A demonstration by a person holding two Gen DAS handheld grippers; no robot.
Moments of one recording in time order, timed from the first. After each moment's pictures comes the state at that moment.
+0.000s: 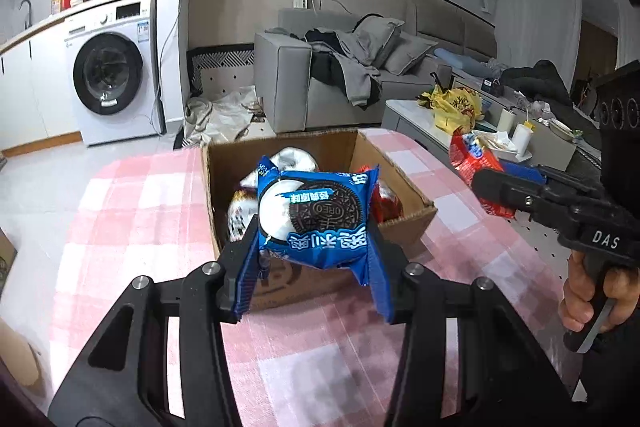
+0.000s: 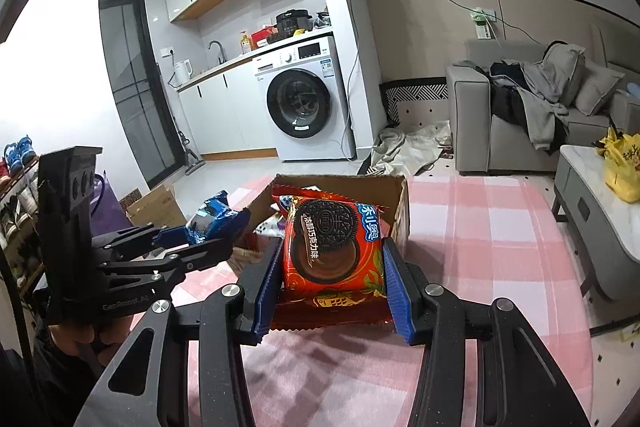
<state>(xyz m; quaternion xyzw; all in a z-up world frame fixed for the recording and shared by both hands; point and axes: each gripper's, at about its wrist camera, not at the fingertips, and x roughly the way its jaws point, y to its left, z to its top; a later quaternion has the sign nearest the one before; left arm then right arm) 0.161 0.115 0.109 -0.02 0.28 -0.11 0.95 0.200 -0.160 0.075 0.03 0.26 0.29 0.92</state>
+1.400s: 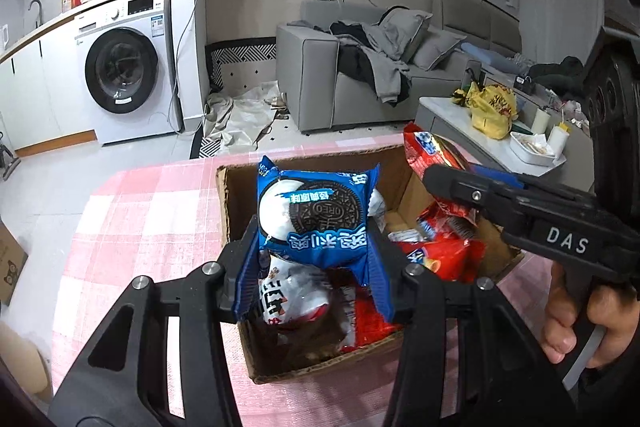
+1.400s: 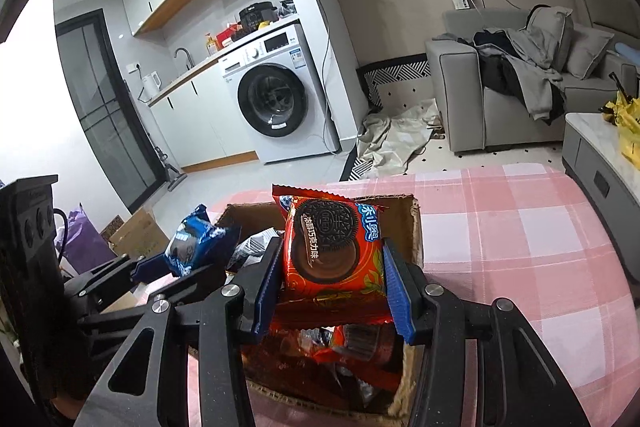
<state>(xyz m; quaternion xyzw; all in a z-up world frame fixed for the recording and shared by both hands) 0.305 0.113 0.078 -0.01 0.30 -0.07 0.95 0.320 -0.108 0.041 0.07 0.30 0.25 0.92</state>
